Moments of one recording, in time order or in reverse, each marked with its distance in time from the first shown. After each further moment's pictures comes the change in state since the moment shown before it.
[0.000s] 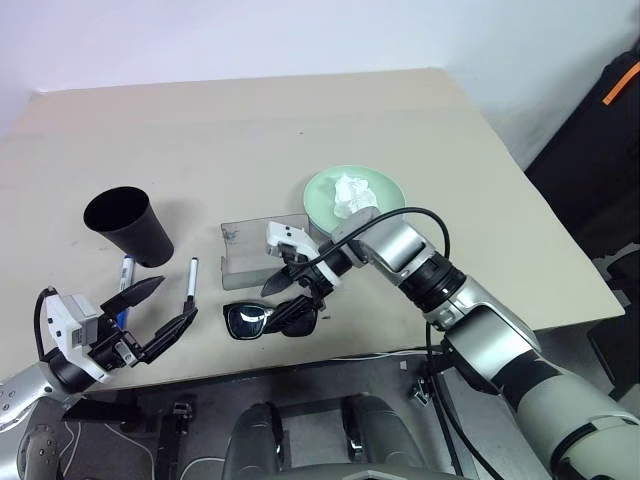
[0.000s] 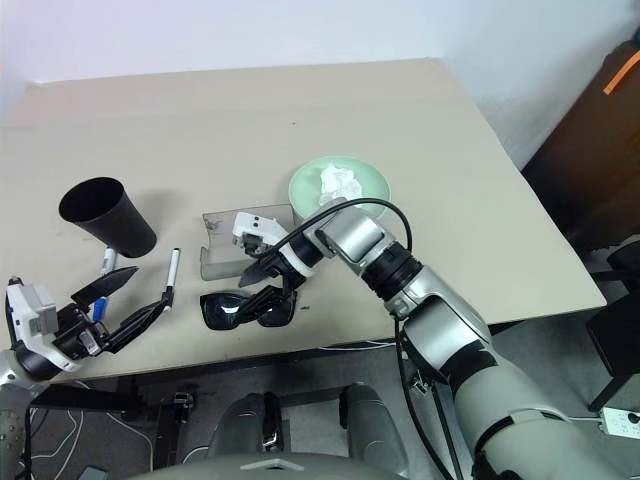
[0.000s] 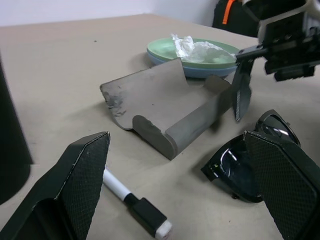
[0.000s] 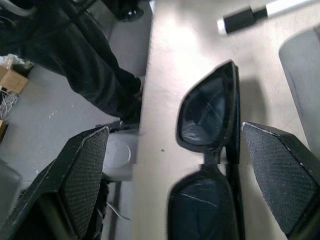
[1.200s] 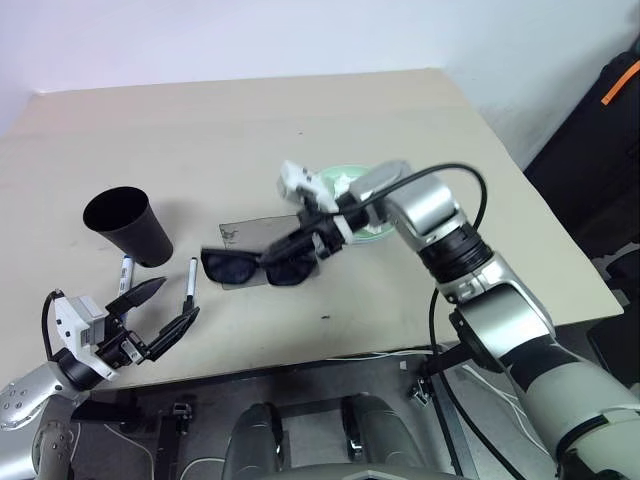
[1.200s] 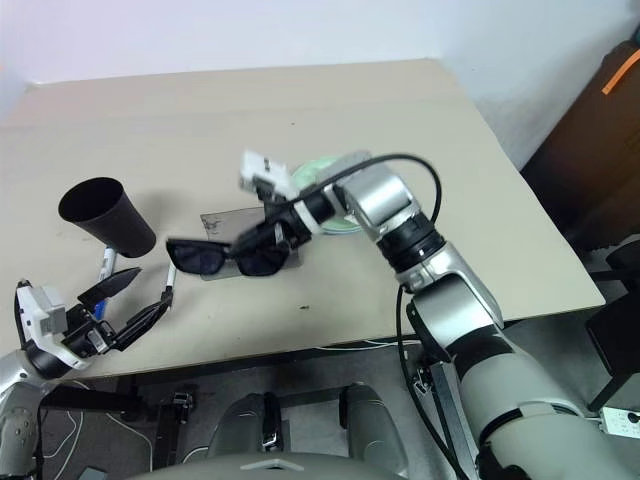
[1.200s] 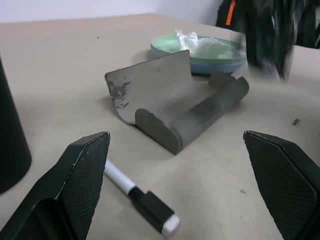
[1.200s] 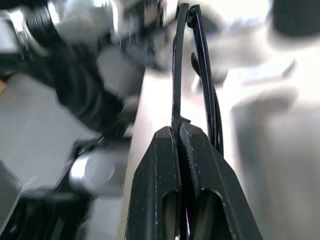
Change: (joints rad) left arm -0.041 -0.023 -0.027 0.088 0.027 -0.063 -0.011; right arm -0.150 -0.052 -0.222 -0.002 0.035 -0.094 0.074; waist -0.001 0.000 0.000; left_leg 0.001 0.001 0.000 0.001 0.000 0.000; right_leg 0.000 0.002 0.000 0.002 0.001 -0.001
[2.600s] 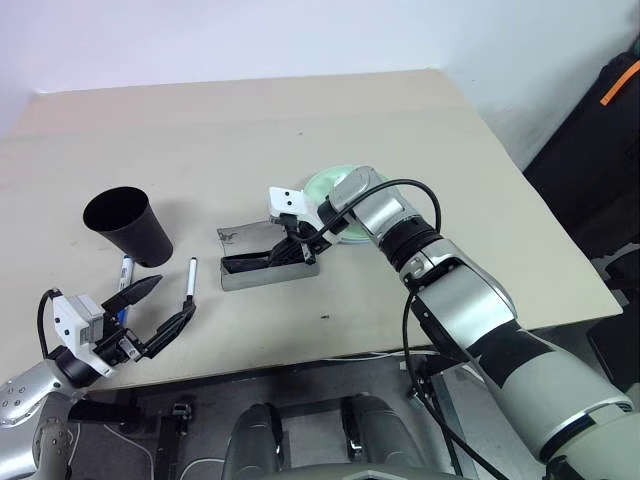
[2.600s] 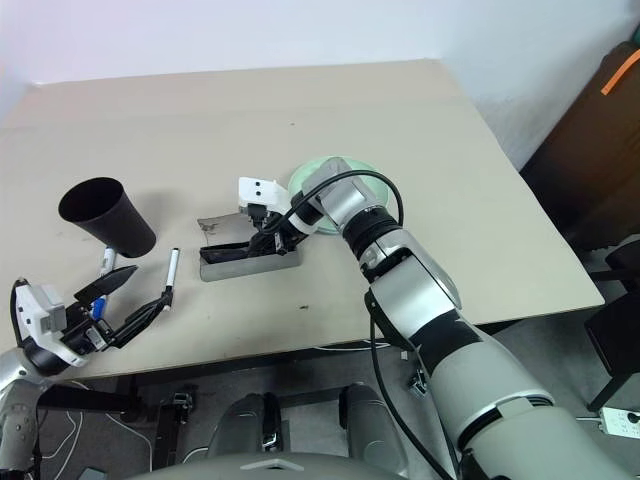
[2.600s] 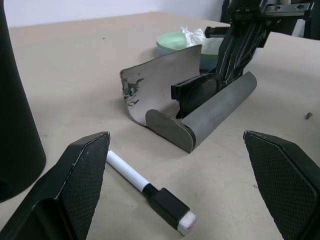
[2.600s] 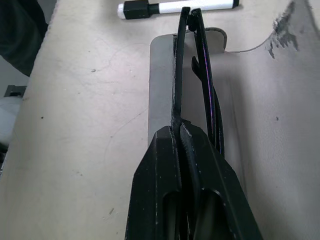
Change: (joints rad) left arm -0.026 0.010 -0.006 0.054 0.023 -0.045 -0.001; right arm -0.103 0.198 0.005 0.671 -0.412 -0.567 -0.009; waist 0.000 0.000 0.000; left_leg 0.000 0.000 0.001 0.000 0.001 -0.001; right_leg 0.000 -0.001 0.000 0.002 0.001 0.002
